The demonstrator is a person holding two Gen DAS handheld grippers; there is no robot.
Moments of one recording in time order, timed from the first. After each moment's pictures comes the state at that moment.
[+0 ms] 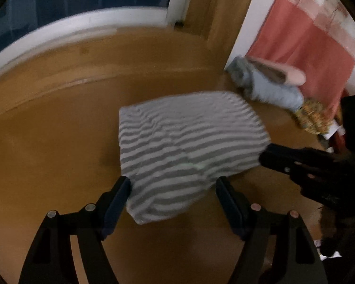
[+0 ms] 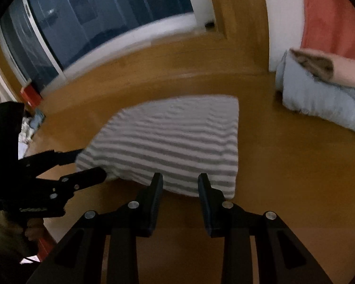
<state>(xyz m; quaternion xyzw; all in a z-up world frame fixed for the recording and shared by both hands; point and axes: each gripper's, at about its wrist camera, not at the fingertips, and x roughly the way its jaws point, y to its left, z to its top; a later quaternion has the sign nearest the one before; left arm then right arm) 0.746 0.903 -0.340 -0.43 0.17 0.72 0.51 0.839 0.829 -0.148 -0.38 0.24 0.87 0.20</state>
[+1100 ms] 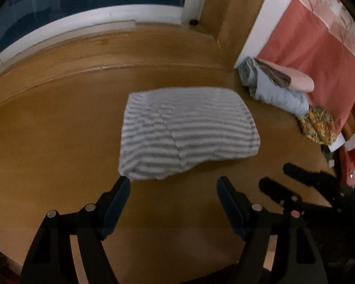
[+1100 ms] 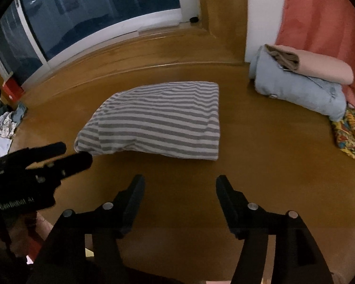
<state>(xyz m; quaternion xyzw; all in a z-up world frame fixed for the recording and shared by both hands) 0.781 0.895 -0.343 -0.49 0.18 0.73 0.44 0.859 0.793 -0.131 -0.44 0.23 0.83 0.27</state>
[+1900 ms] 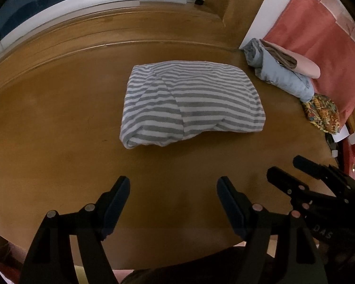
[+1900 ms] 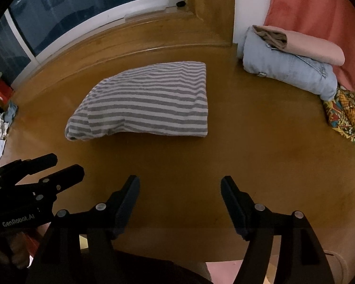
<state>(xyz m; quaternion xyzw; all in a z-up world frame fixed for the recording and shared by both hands) 0.787 0.882 -0.353 -0.53 0.19 0.72 0.41 0.865 0.792 -0.136 -0.48 0.25 0.79 0.28</state>
